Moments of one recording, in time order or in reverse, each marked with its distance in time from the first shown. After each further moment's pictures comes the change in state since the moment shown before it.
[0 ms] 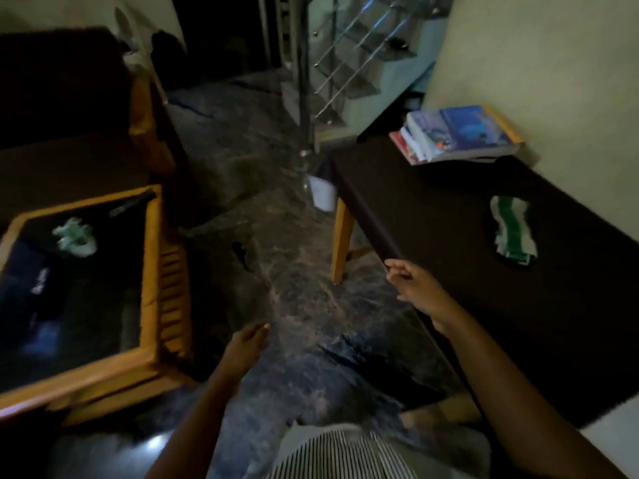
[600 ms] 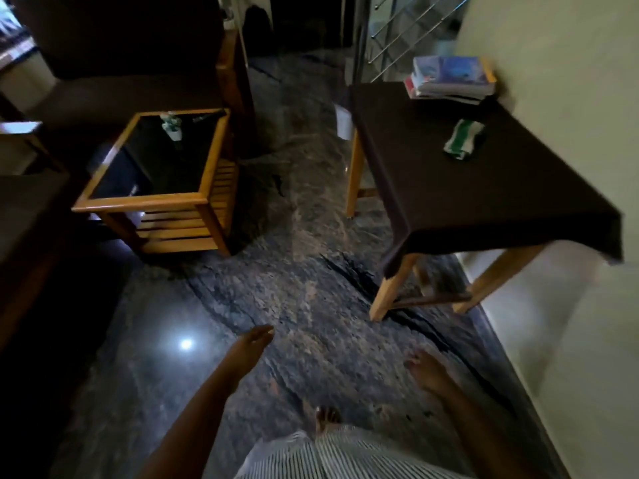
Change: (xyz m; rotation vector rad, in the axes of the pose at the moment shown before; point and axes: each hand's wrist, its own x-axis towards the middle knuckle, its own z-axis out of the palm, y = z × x) left_hand -0.432 -0.197 0.185 -0.078 0.187 -0.176; right_hand -0.350 0.376 -0.107 -0.536 -0.229 0.157
